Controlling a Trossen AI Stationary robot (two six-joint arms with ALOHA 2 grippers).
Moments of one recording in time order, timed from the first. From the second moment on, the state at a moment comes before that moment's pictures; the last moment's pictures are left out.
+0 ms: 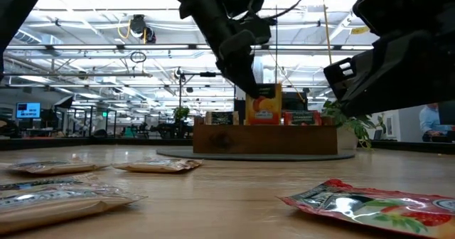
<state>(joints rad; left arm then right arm) 0.12 1.99 1.59 -0.57 0.02 0.15 0.55 1.68 0.52 0.66 0.23 0.15</state>
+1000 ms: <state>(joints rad) 0.14 2.05 1.59 -0.55 0.02 0.10 0.55 1.68 0.52 0.64 0.23 0.17</state>
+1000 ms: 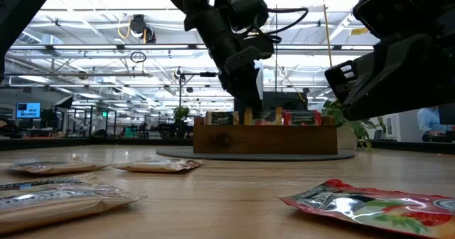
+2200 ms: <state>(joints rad) -0.51 1.72 1.00 -0.41 -0.36 -0.55 0.50 1.79 0.71 0.69 0.22 0.10</state>
